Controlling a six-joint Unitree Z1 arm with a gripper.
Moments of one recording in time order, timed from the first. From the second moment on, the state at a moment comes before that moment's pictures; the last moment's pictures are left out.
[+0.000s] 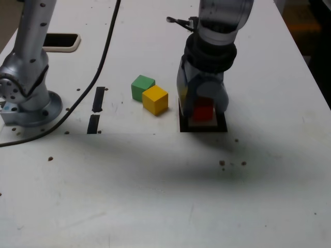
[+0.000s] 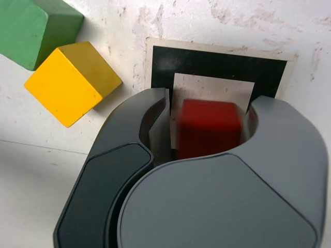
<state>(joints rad) -0.15 2.07 -1.49 1.15 0.08 -0.26</state>
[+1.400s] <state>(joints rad) -0.15 1.73 -1.11 1.16 0.02 -0.75</state>
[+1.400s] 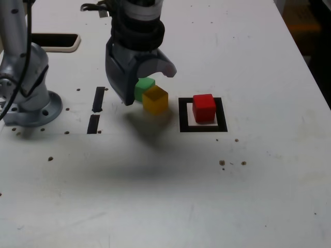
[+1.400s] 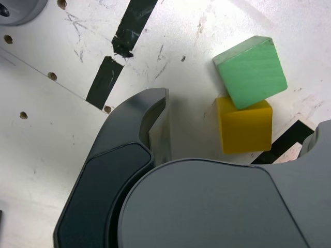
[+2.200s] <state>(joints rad) -0.10 1.83 -1.04 0.99 -0.03 -0.70</state>
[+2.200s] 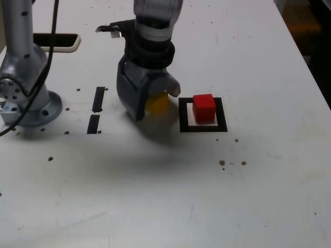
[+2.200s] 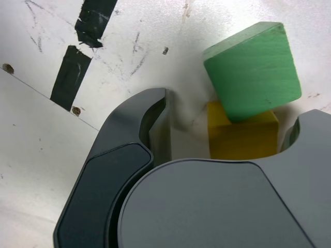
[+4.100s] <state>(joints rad) -0.11 1.94 -1.57 1.22 0.03 -0.17</state>
